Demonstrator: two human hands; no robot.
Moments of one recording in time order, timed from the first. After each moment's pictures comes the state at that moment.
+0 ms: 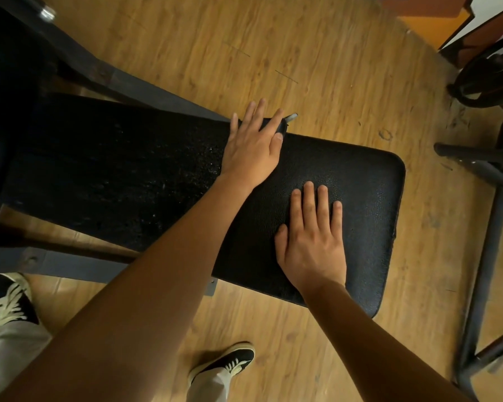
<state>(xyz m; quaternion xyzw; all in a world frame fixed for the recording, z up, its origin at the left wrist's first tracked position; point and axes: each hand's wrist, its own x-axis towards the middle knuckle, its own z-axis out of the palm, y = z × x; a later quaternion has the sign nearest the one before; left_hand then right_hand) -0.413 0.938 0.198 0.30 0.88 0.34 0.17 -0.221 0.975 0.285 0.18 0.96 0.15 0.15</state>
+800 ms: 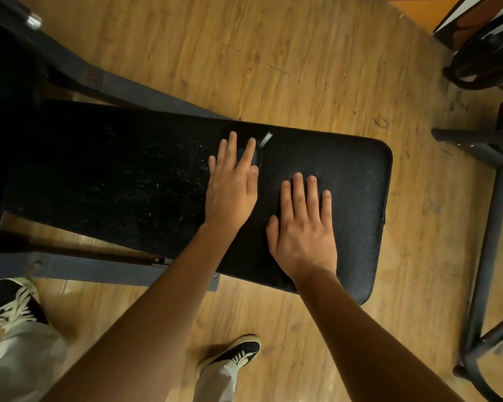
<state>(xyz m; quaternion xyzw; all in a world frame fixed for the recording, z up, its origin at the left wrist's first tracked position) -0.344 0.896 0.205 0.23 0.88 0.38 0.18 -0.221 0.975 0.287 0.18 0.96 0.15 0.16</state>
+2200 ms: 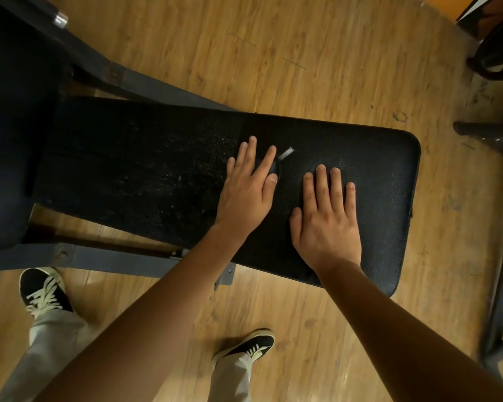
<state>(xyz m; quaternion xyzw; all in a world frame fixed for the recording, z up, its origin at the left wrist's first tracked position) -0.334 0.868 0.192 0.30 0.86 0.37 0.18 -0.222 0.973 0.287 0.18 0.96 0.15 0.16</state>
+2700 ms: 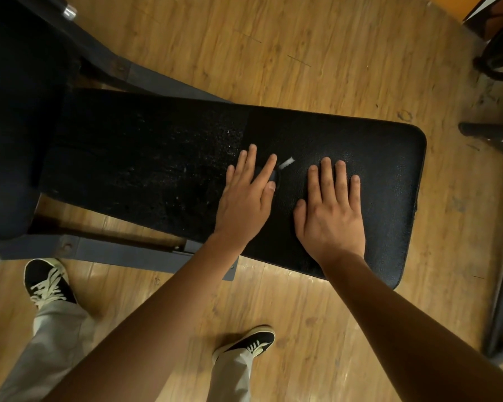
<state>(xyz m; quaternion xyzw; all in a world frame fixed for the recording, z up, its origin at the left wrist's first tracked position) -0.310 0.847 0.195 0.28 0.87 0.37 0.20 -0.222 0.973 0.287 0.18 0.96 0.15 0.16</state>
